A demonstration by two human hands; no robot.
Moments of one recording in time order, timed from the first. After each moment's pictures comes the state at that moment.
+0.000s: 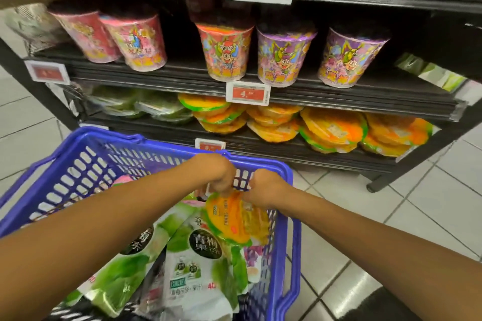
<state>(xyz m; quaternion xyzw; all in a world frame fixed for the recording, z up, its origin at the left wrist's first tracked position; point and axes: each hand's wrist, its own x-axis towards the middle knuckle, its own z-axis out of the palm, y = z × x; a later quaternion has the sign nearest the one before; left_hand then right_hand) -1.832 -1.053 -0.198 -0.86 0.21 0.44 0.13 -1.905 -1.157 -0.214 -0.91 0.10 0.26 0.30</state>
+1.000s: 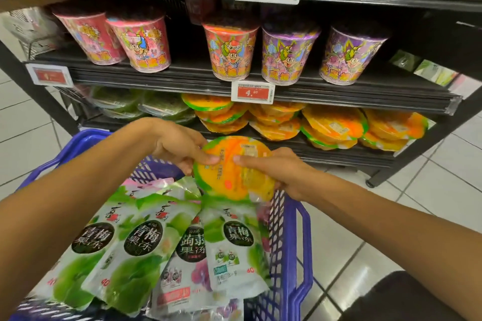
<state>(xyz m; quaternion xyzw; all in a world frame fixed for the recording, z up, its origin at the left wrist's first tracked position) -1.781 -0.974 -0.153 -0.75 0.15 0.58 -0.28 -1.904 -1.162 -0.189 -0.71 0.27 0.18 0.63</state>
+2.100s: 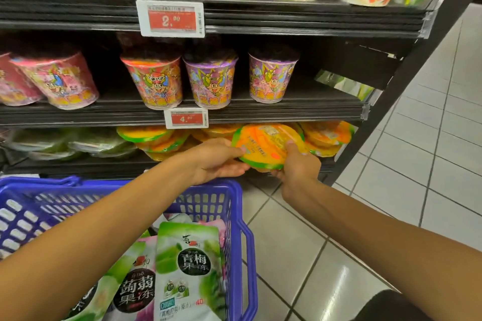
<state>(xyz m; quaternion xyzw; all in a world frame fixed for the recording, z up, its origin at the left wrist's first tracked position) -1.836 -1.135 -0.163 -0.66 0.04 0.46 -0.59 -1.925 -1.260 -0.183 -0.44 0.50 -0.25 0.71</state>
